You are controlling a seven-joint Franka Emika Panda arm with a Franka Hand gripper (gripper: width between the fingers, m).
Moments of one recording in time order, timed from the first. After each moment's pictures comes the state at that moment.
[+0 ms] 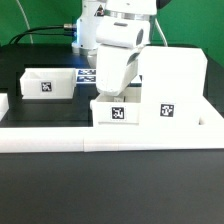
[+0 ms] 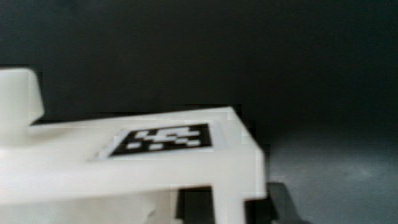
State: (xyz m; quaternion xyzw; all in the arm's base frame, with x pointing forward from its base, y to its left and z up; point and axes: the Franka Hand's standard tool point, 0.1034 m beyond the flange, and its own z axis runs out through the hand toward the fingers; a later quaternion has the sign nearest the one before) arm 0.512 0.014 0.009 0.82 0.57 -0.01 0.05
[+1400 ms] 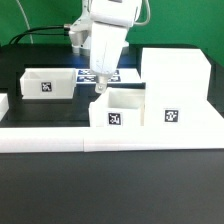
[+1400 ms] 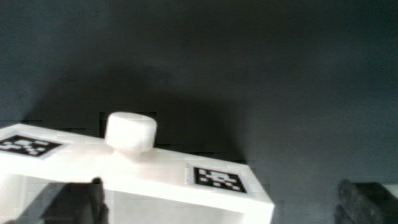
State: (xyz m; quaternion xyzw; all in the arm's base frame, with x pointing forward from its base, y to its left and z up) arm 0.519 -0.019 0.053 0.75 0.66 -0.07 0.05
